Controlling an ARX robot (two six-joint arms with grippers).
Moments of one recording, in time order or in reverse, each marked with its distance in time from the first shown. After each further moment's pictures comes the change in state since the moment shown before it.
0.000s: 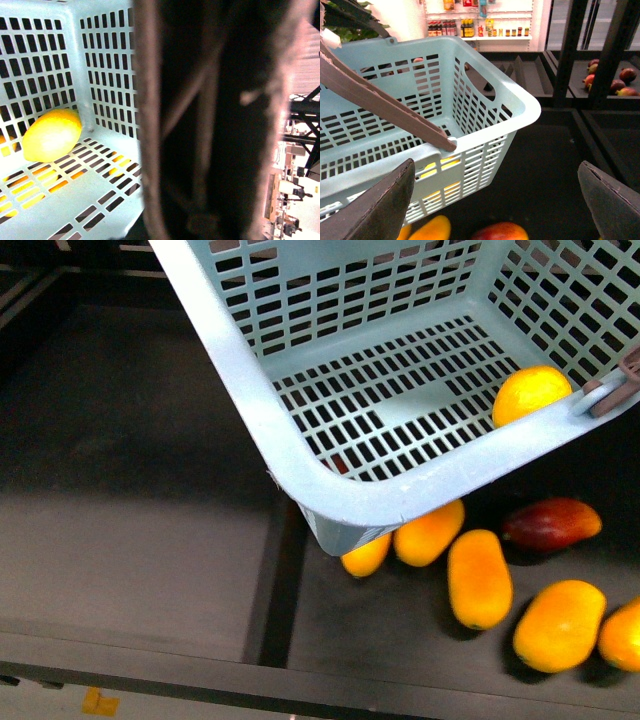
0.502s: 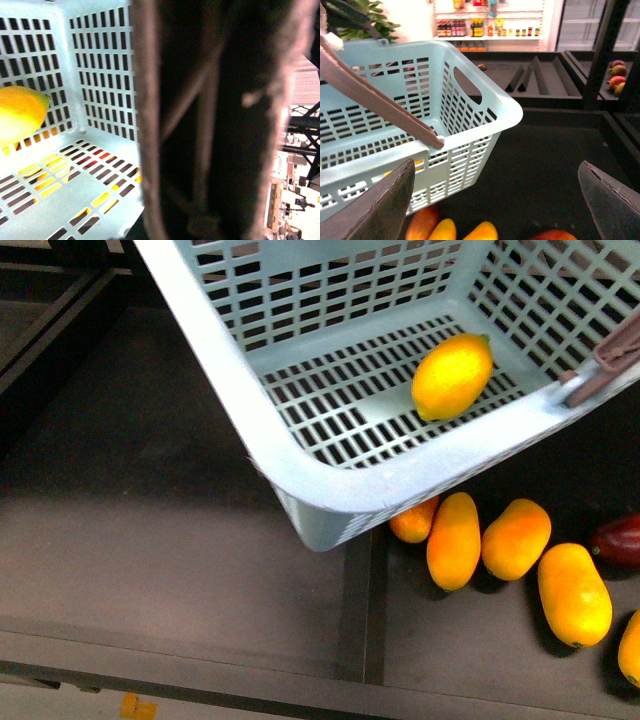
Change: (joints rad) left arm 0.013 0.000 0.000 0.000 -0.008 0.008; right arm 0.035 0.018 0.032 -0.113 0.145 0.057
